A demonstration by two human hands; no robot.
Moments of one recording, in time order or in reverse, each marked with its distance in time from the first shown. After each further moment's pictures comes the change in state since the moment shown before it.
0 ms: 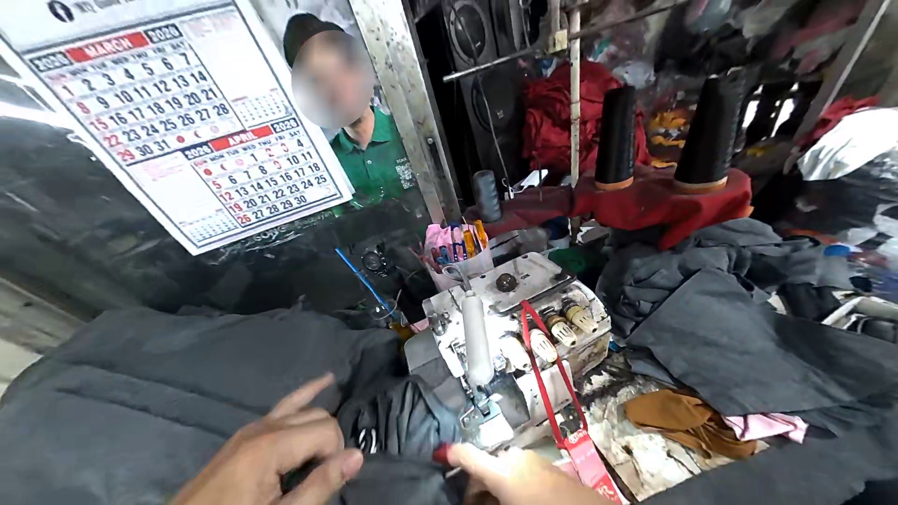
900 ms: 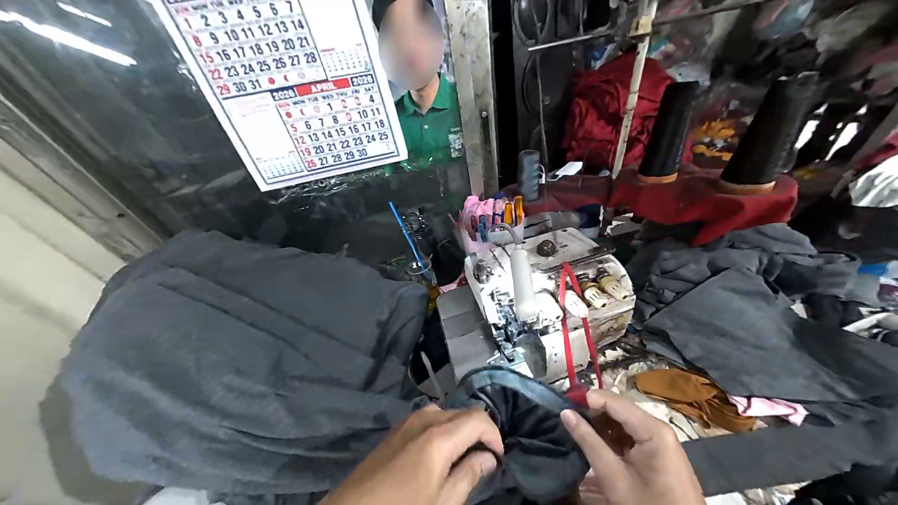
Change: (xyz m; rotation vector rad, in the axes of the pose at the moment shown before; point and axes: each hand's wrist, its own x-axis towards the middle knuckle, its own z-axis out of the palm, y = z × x) left_hand -0.004 0.068 0.099 -0.217 0.007 0.036; right_hand -0.074 0.002 0.013 0.086 0.847 0.063
